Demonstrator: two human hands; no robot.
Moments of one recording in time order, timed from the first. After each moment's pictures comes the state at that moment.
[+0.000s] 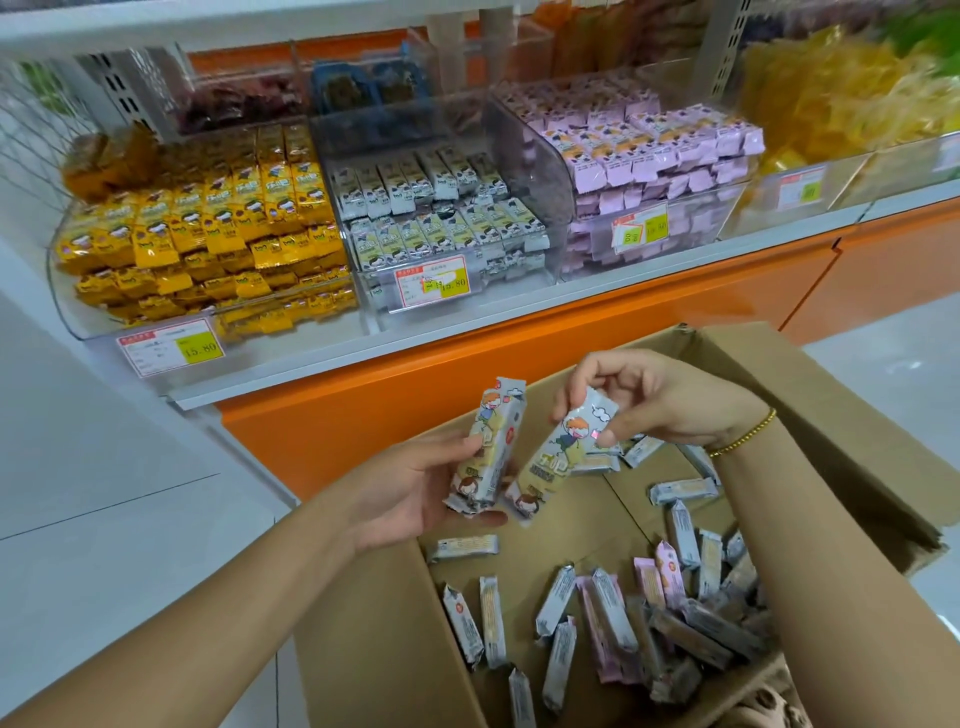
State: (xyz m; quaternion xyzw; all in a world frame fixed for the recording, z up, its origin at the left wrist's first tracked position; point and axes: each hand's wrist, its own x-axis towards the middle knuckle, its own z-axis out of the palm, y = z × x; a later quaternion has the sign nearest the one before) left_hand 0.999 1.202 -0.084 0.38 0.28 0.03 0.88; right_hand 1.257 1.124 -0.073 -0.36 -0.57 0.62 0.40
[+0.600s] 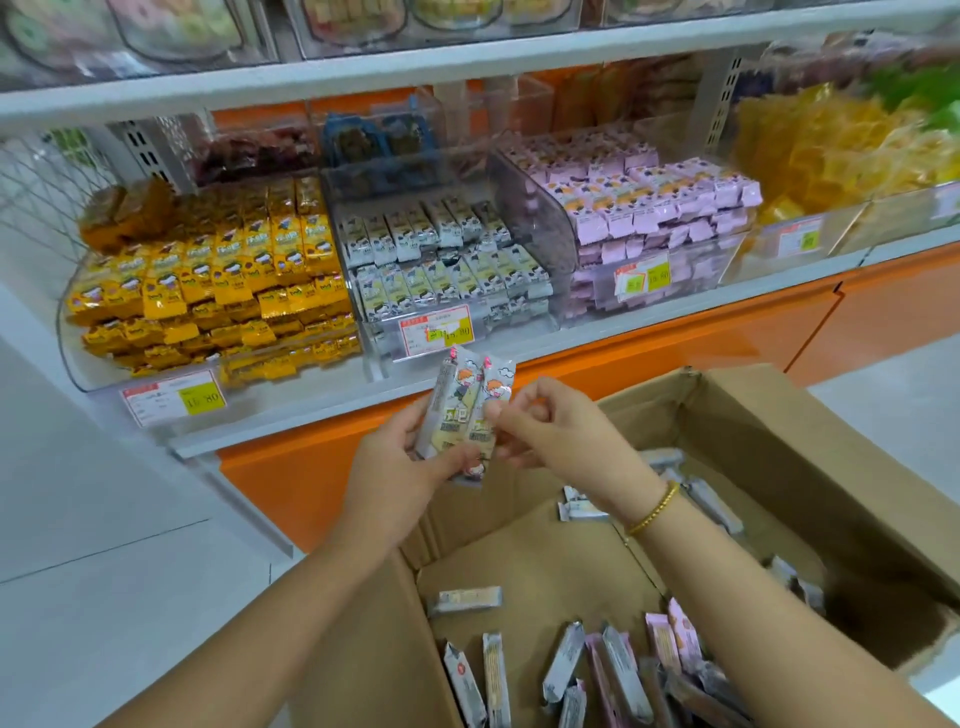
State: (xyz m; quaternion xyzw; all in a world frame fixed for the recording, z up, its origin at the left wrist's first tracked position) left_hand 1.018 1.216 -0.073 0.65 0.42 0.33 0.54; right_hand 1.177 1.161 -0.069 -0.66 -0.43 0.39 0.48
